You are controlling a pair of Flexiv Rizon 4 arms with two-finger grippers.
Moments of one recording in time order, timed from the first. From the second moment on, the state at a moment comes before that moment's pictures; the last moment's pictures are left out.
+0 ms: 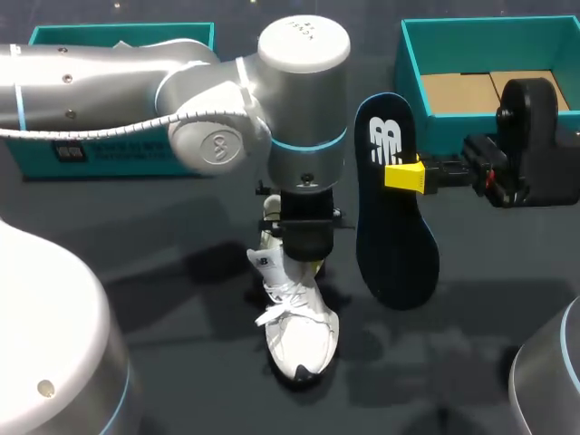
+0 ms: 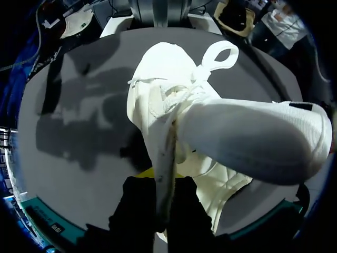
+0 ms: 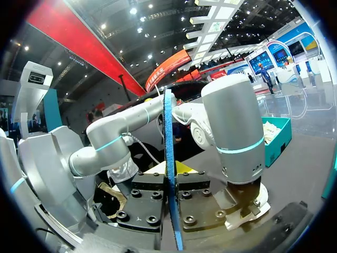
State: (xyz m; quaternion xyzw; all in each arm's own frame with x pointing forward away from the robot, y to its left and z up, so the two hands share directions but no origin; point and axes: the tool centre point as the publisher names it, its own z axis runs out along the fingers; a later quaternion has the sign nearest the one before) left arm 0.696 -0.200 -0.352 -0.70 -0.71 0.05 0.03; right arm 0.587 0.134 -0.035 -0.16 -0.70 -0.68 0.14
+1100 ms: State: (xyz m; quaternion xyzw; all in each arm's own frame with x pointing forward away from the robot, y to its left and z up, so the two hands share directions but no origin) left arm 0.705 -0.242 -0.378 -0.68 -0.73 0.05 0.04; right arm 0.587 0.134 -0.035 -0.16 -0.70 -0.68 0.14
